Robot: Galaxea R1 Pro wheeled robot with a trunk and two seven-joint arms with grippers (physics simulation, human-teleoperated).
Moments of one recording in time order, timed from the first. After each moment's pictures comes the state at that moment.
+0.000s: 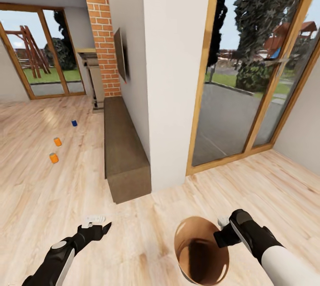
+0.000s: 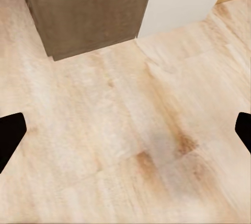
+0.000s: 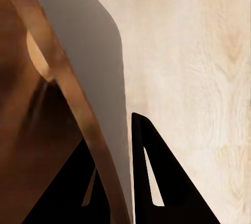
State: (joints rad) left arm -0.33 0.08 0.18 -0.89 -0.05 0.22 -0.36; right arm -0.64 -0.17 0.24 -0.59 0.05 0.90 0.40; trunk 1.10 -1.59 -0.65
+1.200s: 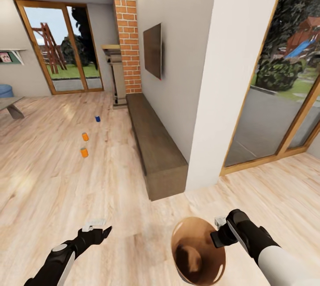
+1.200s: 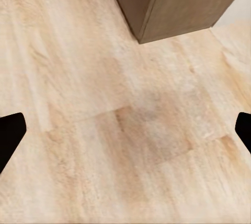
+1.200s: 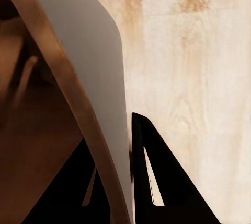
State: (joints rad) left arm -0.33 0.08 0.18 -0.85 -0.05 0.21 -0.36; right arm -0.64 -0.15 0.24 -0.59 0.05 0.90 0.40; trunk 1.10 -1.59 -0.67
